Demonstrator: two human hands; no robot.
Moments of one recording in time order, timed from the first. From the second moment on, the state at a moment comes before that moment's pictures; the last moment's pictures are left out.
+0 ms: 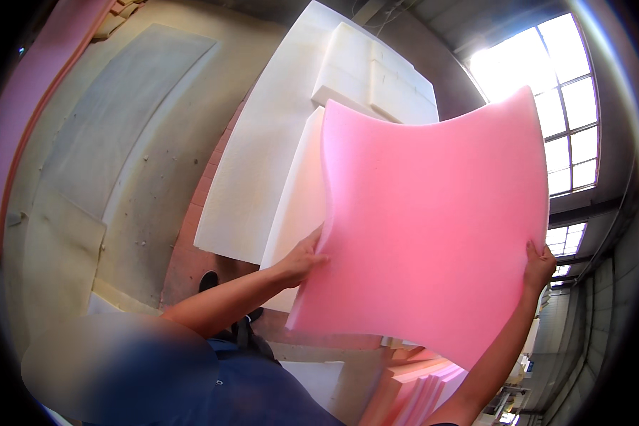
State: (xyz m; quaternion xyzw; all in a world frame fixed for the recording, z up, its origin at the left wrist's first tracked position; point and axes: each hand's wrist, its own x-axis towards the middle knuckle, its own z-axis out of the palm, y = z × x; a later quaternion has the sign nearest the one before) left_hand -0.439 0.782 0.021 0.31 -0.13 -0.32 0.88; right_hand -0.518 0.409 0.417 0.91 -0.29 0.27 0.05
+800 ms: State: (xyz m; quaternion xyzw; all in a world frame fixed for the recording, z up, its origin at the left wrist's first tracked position) left_hand -0.425 0.792 0.019 0.27 -0.11 -0.34 0.89; right_hand -0.497 0.413 0.412 0.92 -0.27 0.28 0.07
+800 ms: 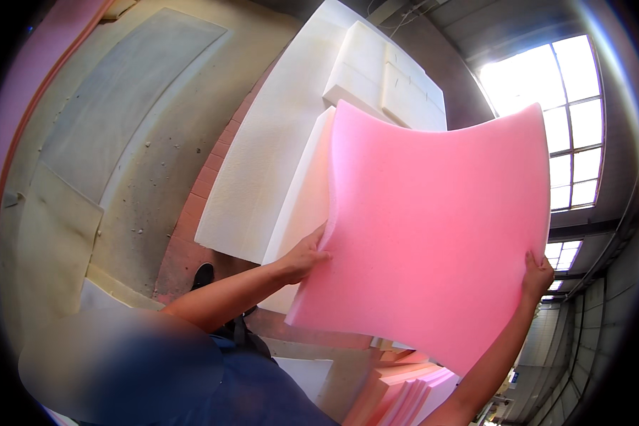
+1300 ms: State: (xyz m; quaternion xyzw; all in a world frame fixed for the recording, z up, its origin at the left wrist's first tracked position) left_hand -0.425 0.798 0.024 0.26 -0.11 -0.35 0.89; right_hand -0.498 0.406 0.412 0.92 -0.29 0.27 0.07
